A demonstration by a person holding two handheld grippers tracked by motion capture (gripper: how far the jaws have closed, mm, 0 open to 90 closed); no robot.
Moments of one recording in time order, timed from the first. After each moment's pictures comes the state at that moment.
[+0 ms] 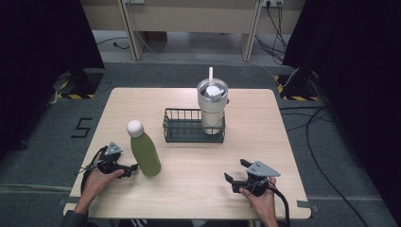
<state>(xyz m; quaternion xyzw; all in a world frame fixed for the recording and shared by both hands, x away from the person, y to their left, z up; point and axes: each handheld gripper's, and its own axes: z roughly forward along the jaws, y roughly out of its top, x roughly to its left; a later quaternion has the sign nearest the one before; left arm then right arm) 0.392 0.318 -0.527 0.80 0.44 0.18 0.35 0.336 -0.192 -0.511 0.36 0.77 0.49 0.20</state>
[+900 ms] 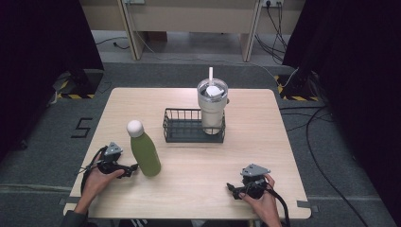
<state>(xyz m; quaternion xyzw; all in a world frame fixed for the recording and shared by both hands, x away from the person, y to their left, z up) 0.392 0.318 -0.527 0.81 0.44 0.18 0.35 0.334 -0.189 -0.519 0.38 0.84 0.36 0.16</state>
